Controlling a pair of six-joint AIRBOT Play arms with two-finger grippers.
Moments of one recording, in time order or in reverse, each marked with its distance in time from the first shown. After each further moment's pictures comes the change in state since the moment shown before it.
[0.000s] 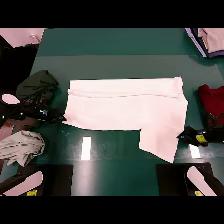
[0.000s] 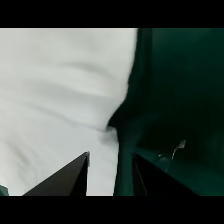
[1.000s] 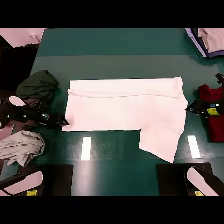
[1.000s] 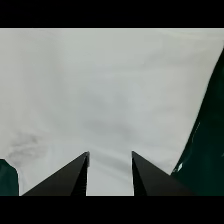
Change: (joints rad) left arm 0.002 -0.077 -0.034 0.097 -0.019 -0.061; right arm 0.148 -0.030 0.404 0.049 0.011 -0.002
